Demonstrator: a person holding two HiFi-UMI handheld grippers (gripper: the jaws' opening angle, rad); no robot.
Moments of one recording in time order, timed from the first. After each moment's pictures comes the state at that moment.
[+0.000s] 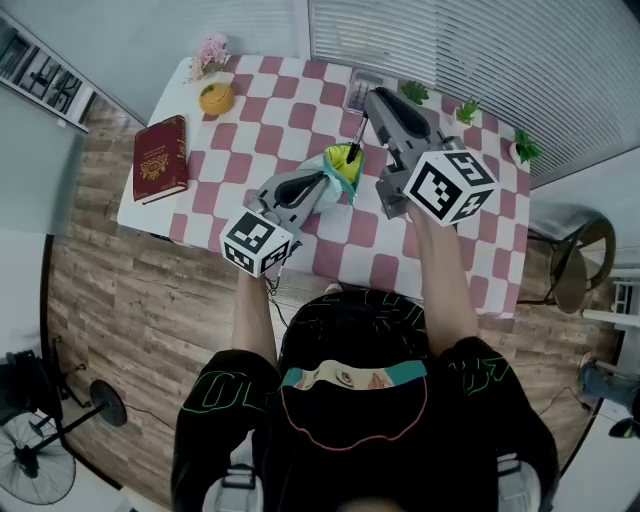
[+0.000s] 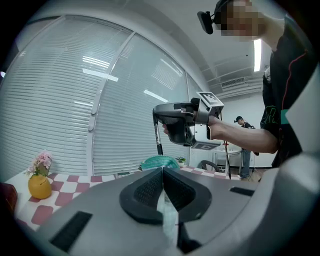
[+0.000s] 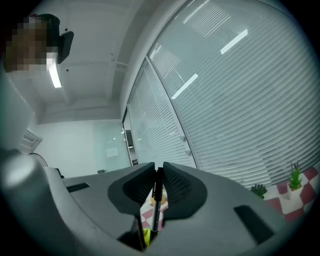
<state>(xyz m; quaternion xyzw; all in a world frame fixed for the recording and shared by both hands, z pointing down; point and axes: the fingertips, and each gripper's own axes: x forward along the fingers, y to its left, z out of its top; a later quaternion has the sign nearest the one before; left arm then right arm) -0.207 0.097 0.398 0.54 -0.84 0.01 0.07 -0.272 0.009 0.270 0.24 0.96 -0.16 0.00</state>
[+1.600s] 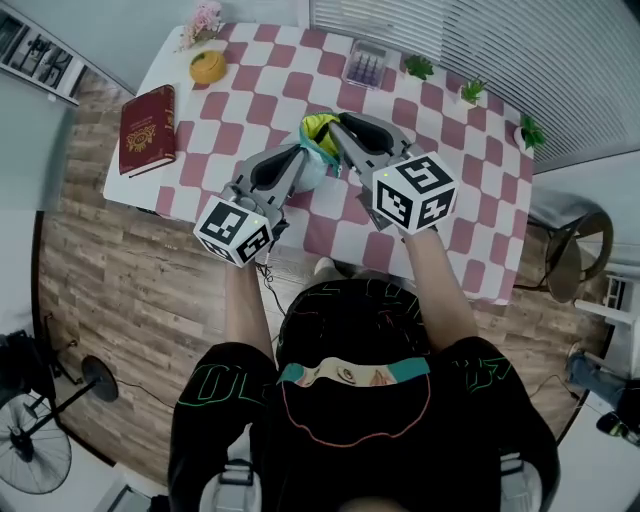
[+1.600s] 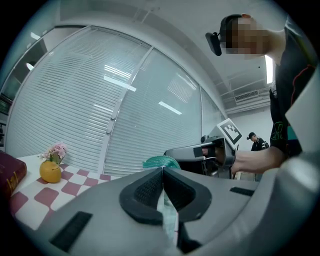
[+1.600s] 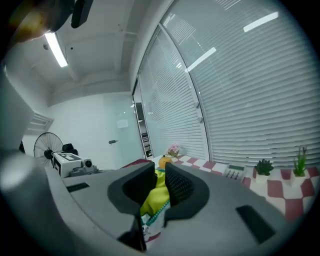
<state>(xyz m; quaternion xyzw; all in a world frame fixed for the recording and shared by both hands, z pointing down) -0.213 0.127 0.390 0.48 -0.87 -0.08 0.05 -0.242 0.067 0.371 0.31 0.94 -0.07 -0.13</state>
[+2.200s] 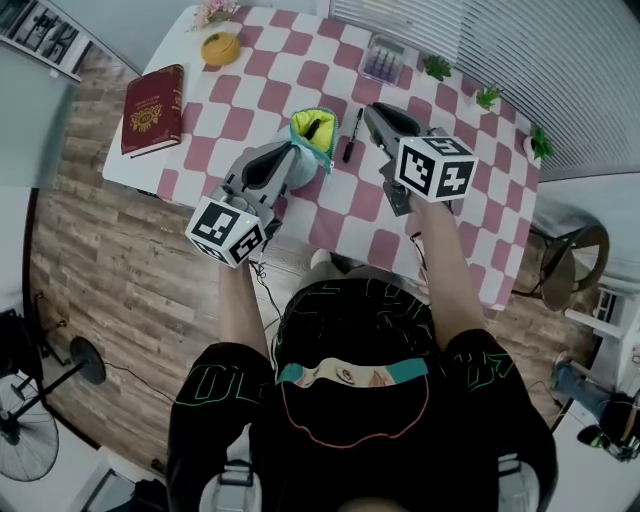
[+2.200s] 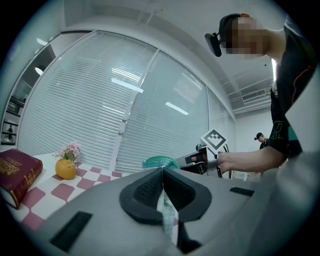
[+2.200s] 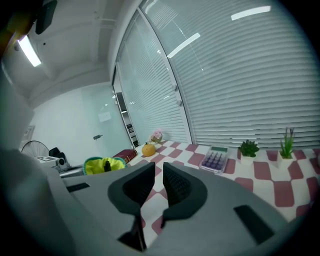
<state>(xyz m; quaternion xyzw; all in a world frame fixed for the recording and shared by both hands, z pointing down) -0.214 0.165 0.399 0.45 -0.89 -0.09 0.05 -0.277 0.028 0.418 0.24 0.94 -0.10 -0.23</state>
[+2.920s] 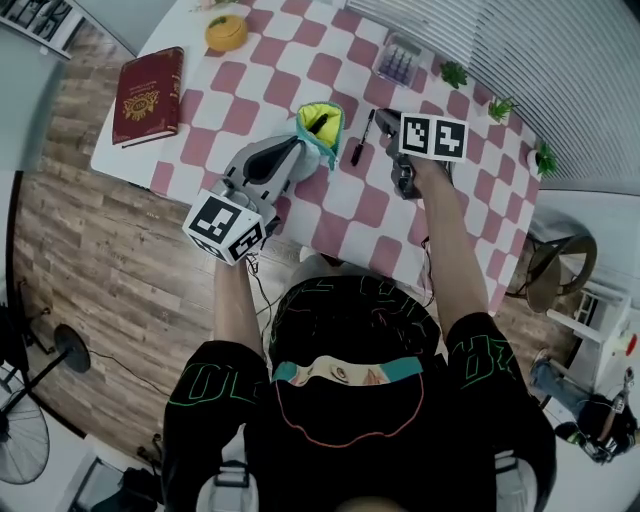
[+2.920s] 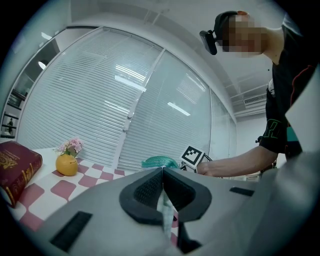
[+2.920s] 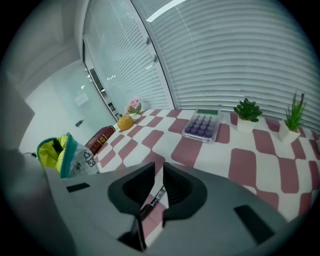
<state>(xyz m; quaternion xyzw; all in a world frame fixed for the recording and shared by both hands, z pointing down) -0.239 0.182 0.414 0.45 -0.89 -0.11 0.06 -0.328 0.011 0.527 0.18 0.89 -0.11 -0.41</state>
